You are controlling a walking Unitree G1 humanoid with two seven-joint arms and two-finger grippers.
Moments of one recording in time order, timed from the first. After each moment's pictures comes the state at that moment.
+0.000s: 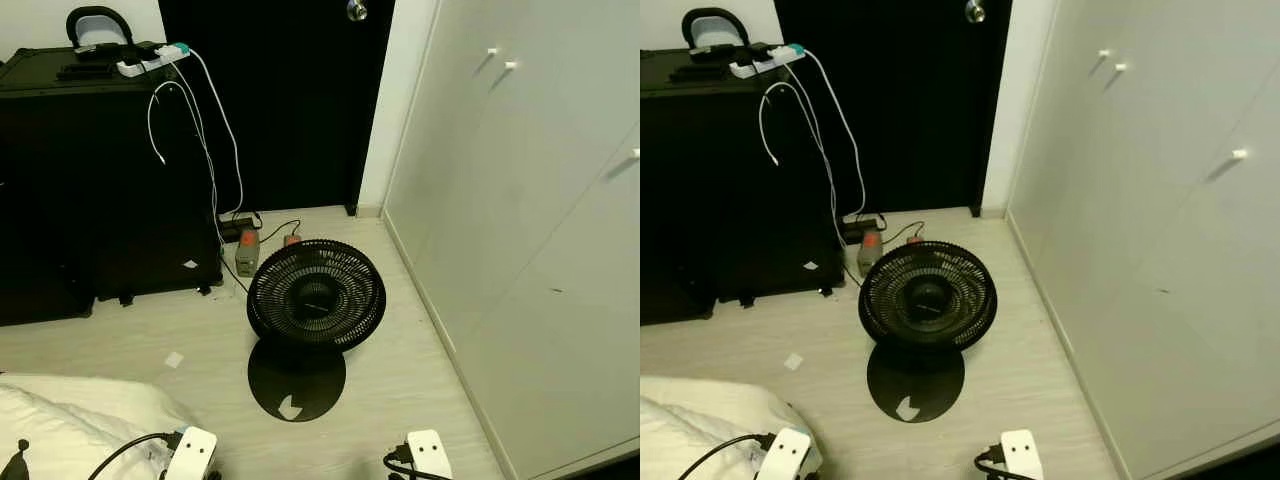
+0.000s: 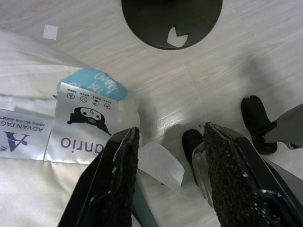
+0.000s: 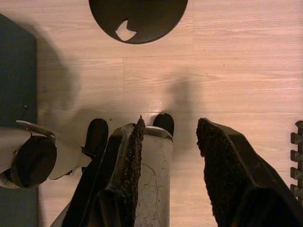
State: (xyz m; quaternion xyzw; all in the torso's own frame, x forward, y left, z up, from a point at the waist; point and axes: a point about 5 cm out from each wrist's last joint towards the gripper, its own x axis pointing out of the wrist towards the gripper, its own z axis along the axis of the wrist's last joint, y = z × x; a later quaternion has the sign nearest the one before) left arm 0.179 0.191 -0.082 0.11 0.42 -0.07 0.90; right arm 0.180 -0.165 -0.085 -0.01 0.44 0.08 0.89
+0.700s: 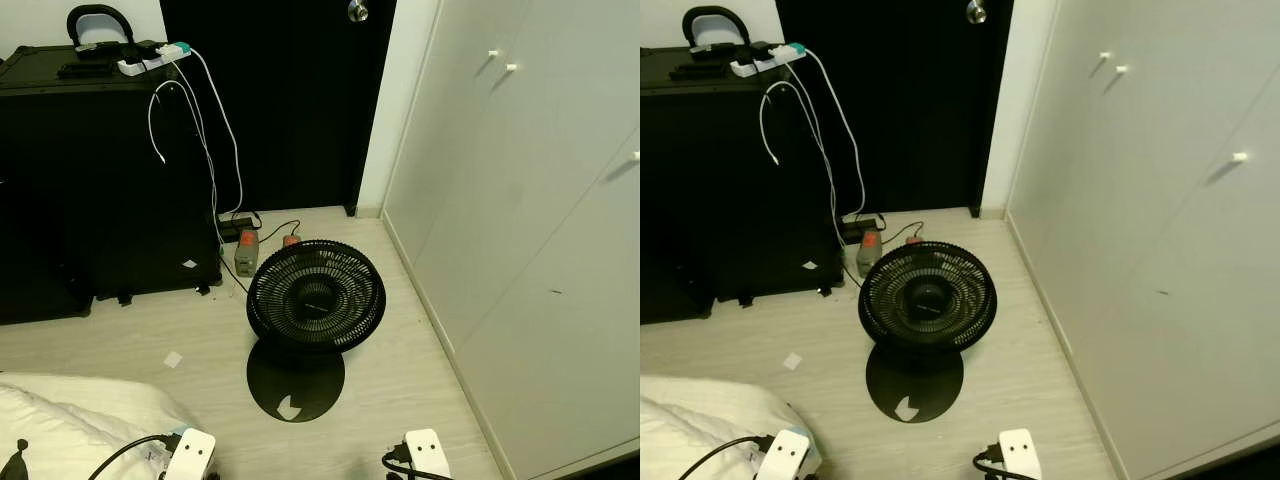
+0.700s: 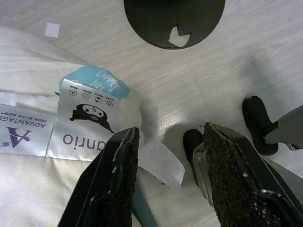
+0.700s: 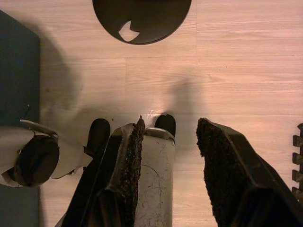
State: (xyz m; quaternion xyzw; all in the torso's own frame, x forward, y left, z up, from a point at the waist) left arm 0.178 0.193 -0.082 0.11 0.43 -0.06 0.90; right arm 0.181 -0.164 -0.084 0.00 0.44 0.08 0.89
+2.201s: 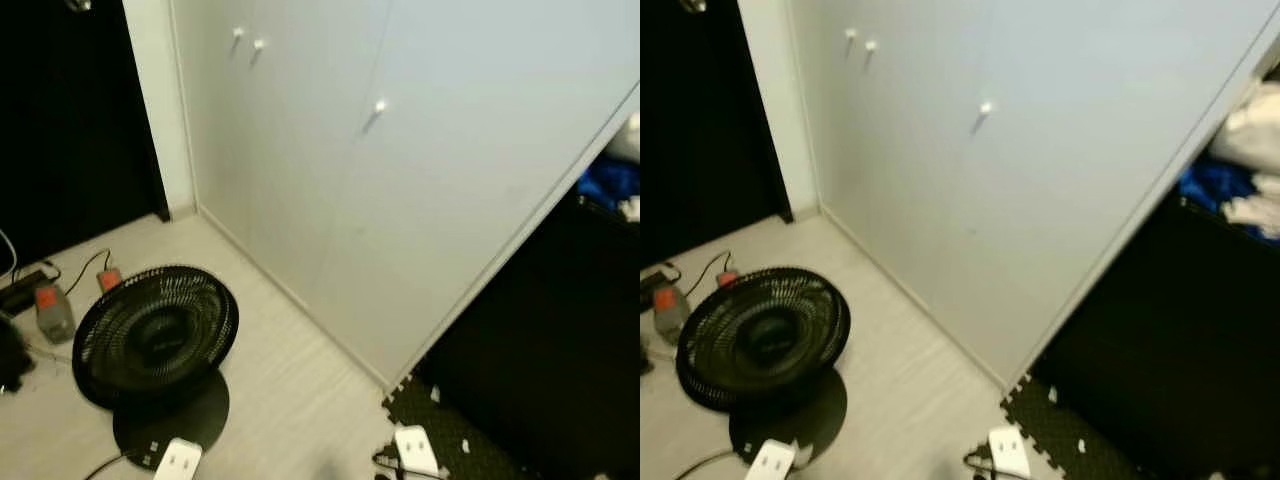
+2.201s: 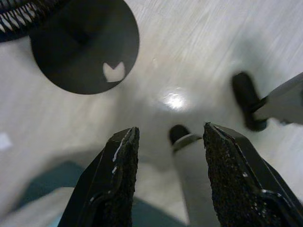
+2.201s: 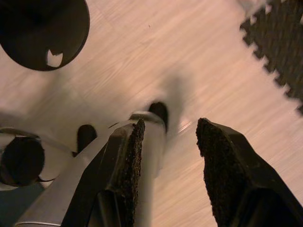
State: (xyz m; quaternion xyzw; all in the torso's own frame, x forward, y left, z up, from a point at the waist) left arm 0.158 0.203 -0.091 0.11 0.47 -0.04 0.88; right arm 0.182 -0.158 -0.085 0.00 0.45 0.09 0.89
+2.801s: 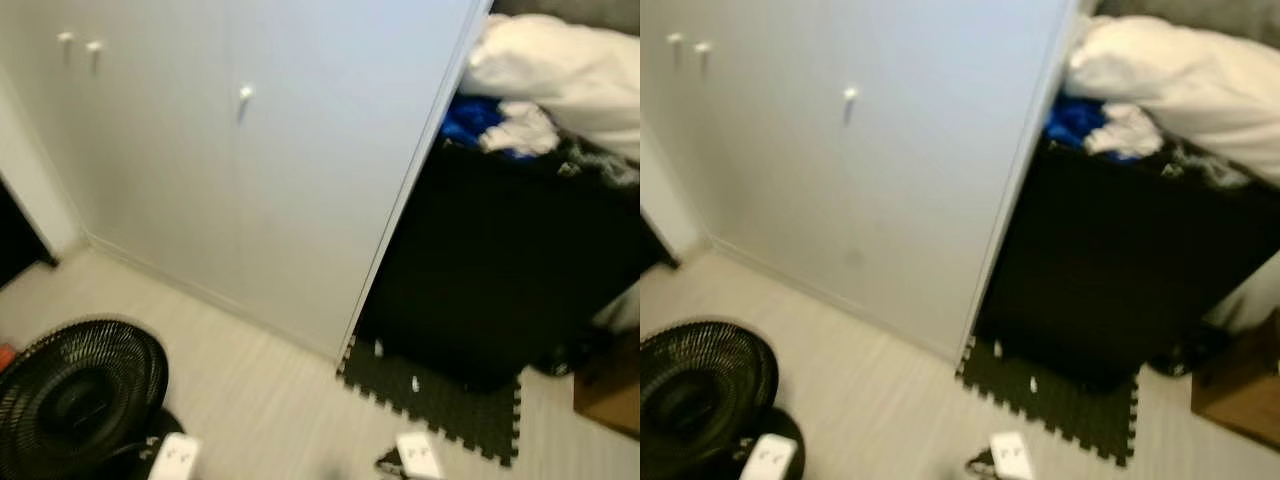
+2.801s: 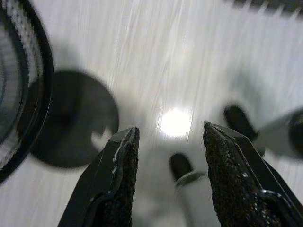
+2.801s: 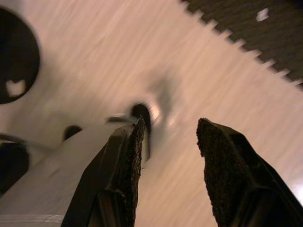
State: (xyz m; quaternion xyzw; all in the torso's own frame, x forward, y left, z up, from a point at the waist) left arm 0.180 0.193 -0.082 0.11 0.43 -0.05 0.89; right arm 0.184 -0.165 -0.084 0.00 0.45 0.08 0.89
